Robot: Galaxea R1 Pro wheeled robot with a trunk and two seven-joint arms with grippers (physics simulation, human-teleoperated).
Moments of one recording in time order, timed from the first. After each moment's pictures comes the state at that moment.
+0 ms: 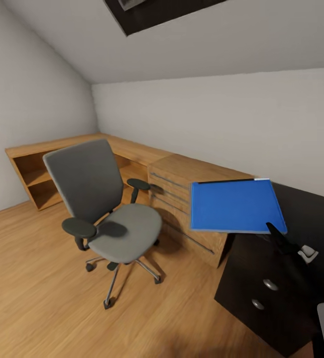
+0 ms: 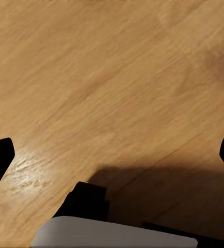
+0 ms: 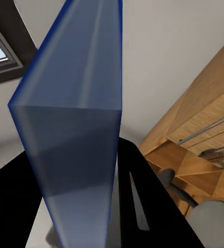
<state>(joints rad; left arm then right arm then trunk) -0.08 -0.08 -0.03 -0.49 0.15 -0.02 0.23 -0.23 0.03 -0.57 -1.57 -1.05 0.57 0.56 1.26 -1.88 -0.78</state>
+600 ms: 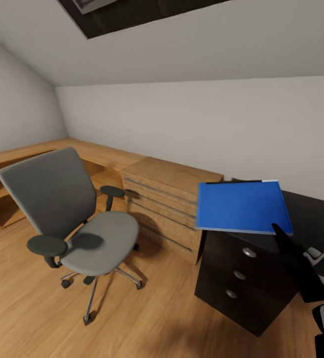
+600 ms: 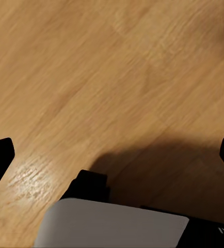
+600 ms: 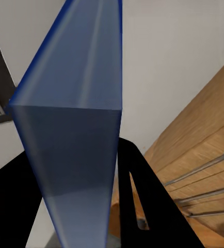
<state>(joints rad) -0.08 -0.08 -0.03 -0.47 0.14 -0.01 0.23 -0.23 0.02 -0.59 -1.56 -1.05 0.53 0.54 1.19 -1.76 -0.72</state>
